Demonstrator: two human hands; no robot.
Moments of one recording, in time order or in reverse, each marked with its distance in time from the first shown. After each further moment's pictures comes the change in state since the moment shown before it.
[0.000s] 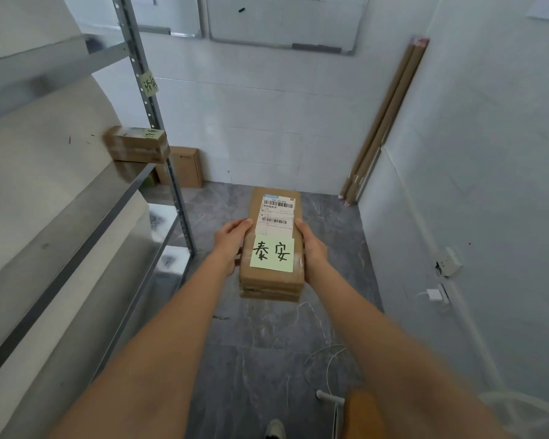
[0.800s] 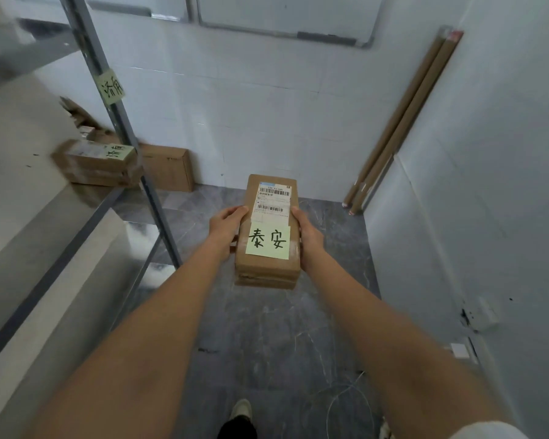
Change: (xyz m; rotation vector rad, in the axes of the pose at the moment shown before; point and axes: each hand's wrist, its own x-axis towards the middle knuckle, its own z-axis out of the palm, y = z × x) left_hand 0.229 0.094 0.062 0.024 0.018 -0.031; right_hand 0.219 -0.104 0.100 -0.015 -0.011 0.010
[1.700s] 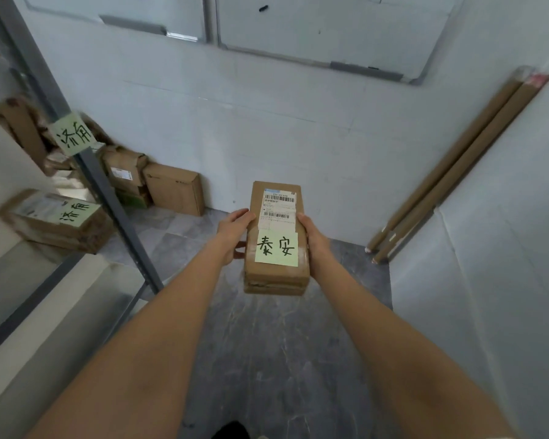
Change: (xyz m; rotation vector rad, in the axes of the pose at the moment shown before) left_hand 0.262 0.126 0.090 0.037 -0.034 -0.047; right_hand 0.272 -0.153 0.099 -0.089 -0.155 0.037
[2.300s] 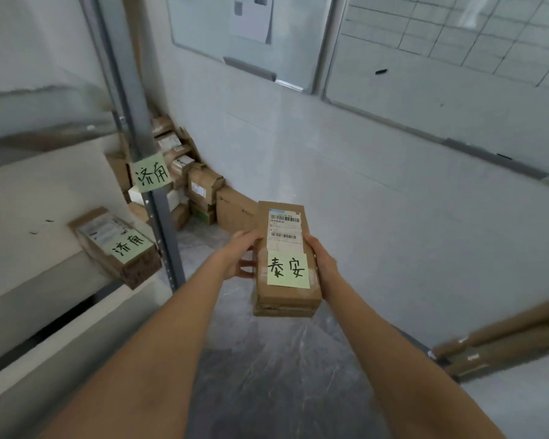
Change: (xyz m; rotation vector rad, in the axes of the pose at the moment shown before) left_hand 0.120 0.094 -0.102 -0.115 0.173 -0.051; right_hand 0.147 -0.064 0.167 -0.290 -0.325 0.054
